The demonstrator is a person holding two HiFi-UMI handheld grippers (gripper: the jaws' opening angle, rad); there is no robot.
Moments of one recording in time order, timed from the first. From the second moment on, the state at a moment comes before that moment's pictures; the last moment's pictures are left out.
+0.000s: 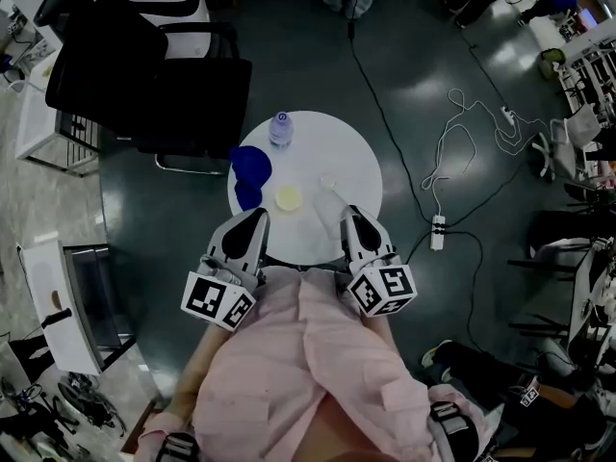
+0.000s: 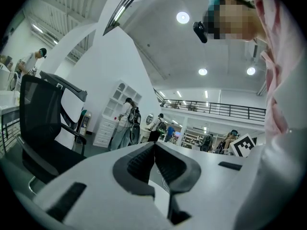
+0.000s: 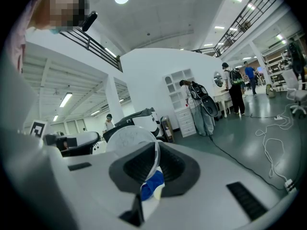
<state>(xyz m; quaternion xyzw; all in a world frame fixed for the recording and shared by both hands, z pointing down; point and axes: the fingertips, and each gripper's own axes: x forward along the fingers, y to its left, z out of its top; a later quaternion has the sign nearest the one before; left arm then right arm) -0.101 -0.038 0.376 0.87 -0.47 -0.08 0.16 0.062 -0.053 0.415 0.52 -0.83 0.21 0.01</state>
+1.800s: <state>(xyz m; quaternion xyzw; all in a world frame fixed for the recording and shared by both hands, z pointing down) -0.098 -0.030 0.368 0.87 -0.47 -0.08 0.14 0.070 -0.075 0.418 0.52 -0.83 0.19 0.03</state>
